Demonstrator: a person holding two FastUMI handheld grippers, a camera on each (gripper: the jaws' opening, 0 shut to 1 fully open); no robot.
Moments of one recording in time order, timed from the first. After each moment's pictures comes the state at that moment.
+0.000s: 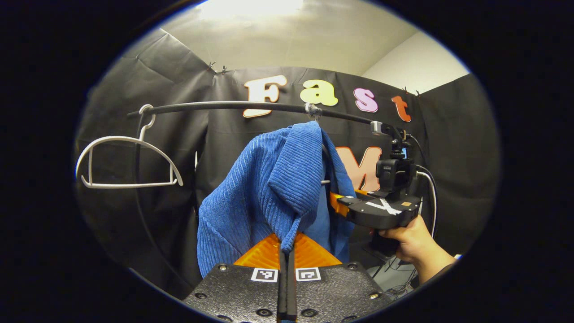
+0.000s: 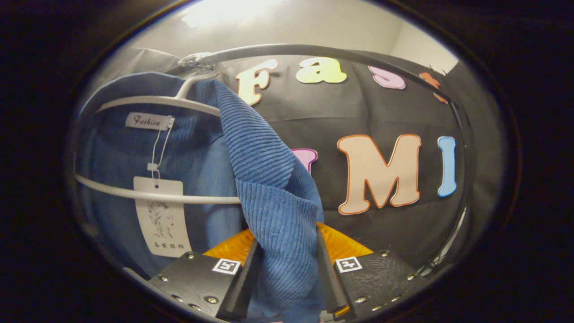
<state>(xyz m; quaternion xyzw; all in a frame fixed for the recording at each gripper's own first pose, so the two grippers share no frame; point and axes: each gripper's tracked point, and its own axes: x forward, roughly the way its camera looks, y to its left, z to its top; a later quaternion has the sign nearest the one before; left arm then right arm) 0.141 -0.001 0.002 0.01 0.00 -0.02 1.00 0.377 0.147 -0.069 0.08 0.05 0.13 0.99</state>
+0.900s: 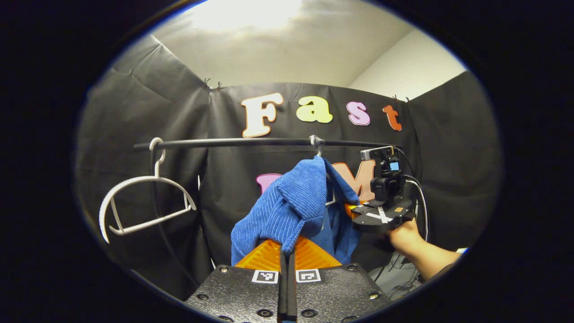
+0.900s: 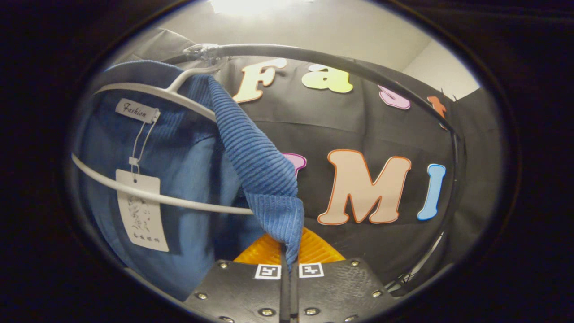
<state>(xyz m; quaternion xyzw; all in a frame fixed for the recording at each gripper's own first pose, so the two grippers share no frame) 0.105 0.034 0.068 0.05 -0.04 -0.05 1.00 0.387 0.113 -0.047 -0.06 0.02 0.06 1.00</state>
